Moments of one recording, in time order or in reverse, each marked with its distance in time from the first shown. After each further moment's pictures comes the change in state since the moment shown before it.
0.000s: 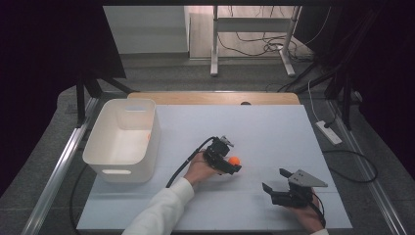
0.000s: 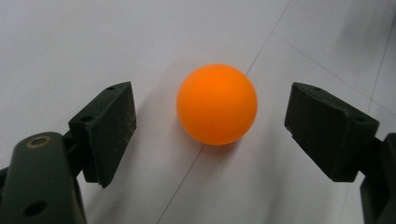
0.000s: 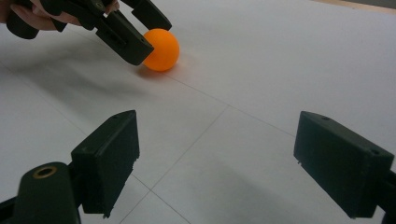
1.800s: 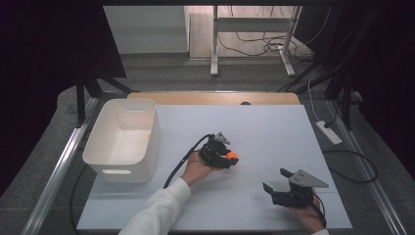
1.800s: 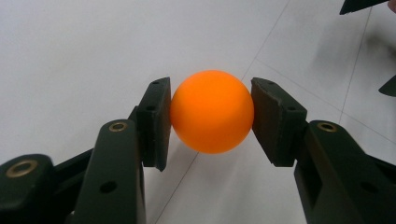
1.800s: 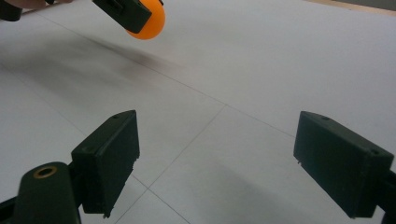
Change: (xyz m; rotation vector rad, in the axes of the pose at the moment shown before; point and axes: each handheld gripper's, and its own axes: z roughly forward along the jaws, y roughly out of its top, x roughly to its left) left arm -0.008 0.000 -0.028 -0.110 0.015 0.021; right arm -0.001 0.000 -0.001 -0.002 -0.009 -0.005
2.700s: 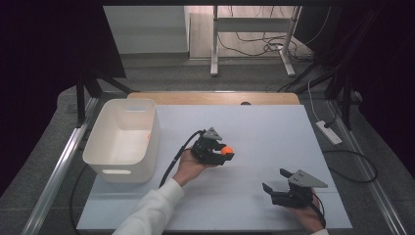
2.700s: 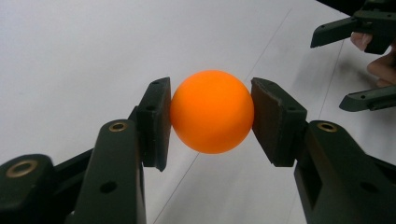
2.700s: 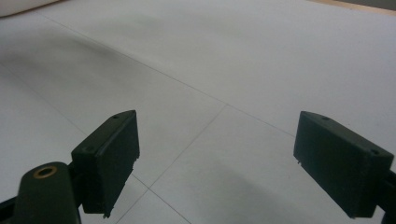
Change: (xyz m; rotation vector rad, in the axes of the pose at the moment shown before) left arm -0.001 0.000 -0.040 -0.103 0.012 -0.006; right arm 0.001 0.000 0.001 0.002 0.000 -0.003
